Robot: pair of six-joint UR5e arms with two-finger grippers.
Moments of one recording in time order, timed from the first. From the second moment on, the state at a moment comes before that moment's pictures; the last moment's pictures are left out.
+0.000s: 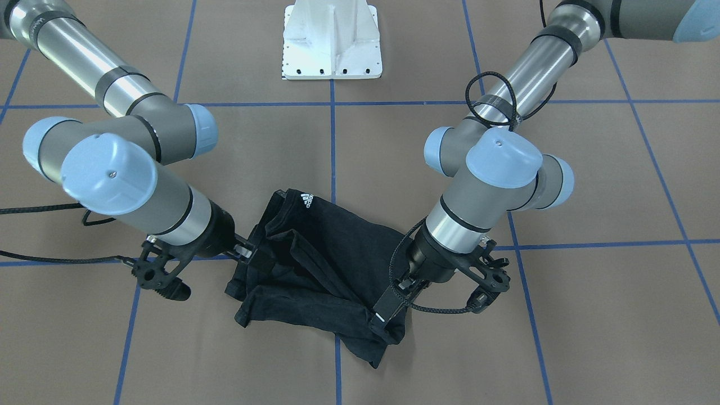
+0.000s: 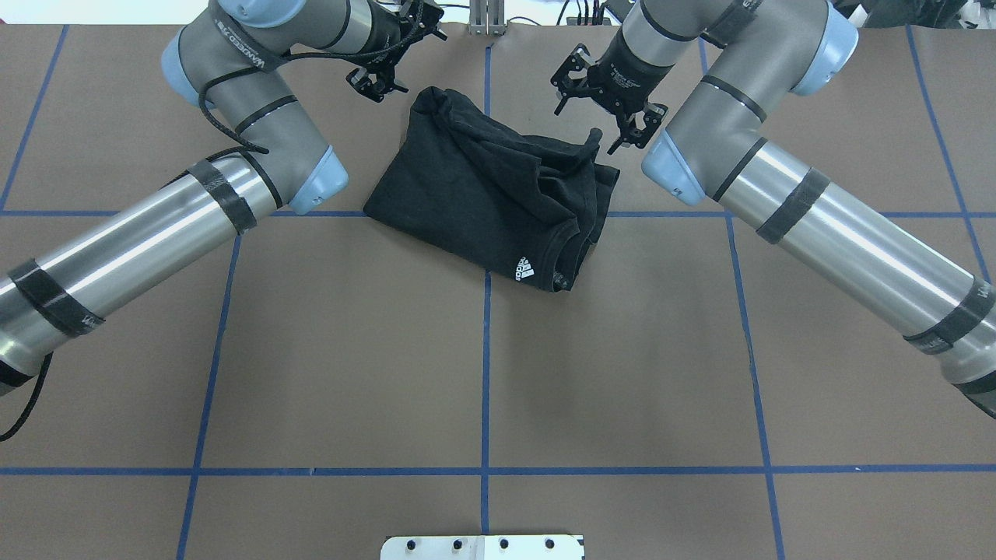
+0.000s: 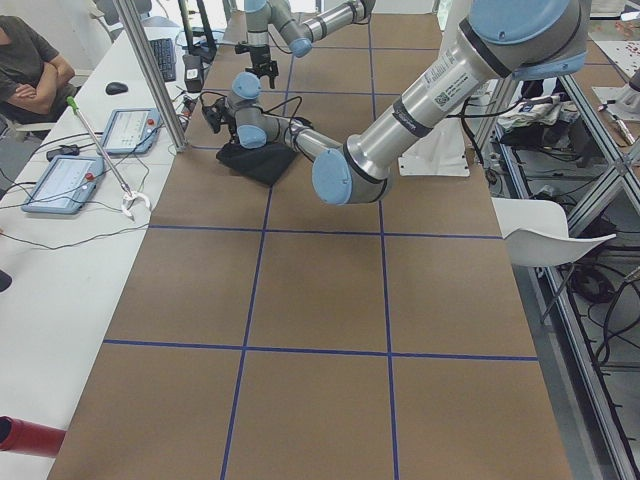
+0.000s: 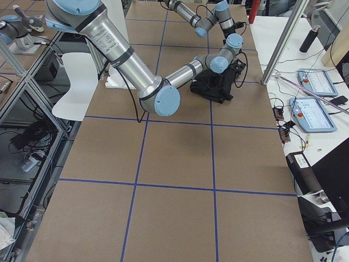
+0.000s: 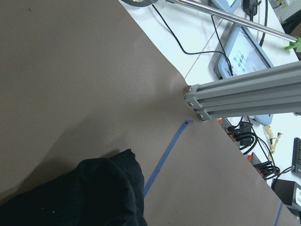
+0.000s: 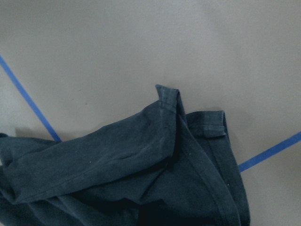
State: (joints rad) left arm -0.88 -2.48 -1.06 -2.41 -1.95 -1.86; right arm 0.89 -0.76 1.28 -1.23 2.27 1.53
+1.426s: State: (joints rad) left arm -0.94 -2.14 -1.33 -2.33 -2.01 -1.61; right arm 0.74 -0.75 1.31 -1.20 1.99 0.96
